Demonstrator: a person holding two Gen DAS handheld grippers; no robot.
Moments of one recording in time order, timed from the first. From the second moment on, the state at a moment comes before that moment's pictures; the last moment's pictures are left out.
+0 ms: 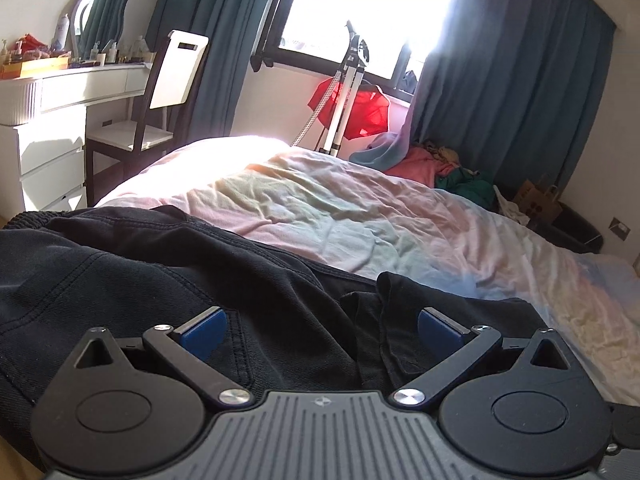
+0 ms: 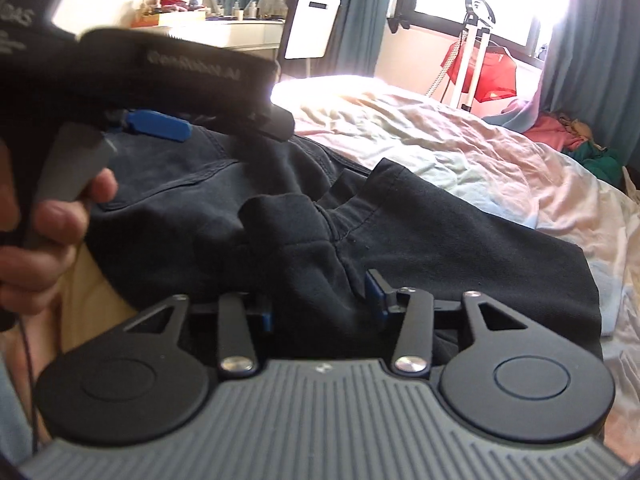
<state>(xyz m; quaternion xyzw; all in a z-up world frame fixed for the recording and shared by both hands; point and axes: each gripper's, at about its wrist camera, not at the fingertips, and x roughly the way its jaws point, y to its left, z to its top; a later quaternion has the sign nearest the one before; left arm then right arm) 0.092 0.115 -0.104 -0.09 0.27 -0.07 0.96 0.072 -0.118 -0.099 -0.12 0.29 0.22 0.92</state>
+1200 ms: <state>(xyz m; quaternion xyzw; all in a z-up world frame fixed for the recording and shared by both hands) 0.091 0.075 -0.141 0.02 0.34 -0.05 0.94 0.088 -0.266 -0.133 0.10 0.33 0.01 0.94</state>
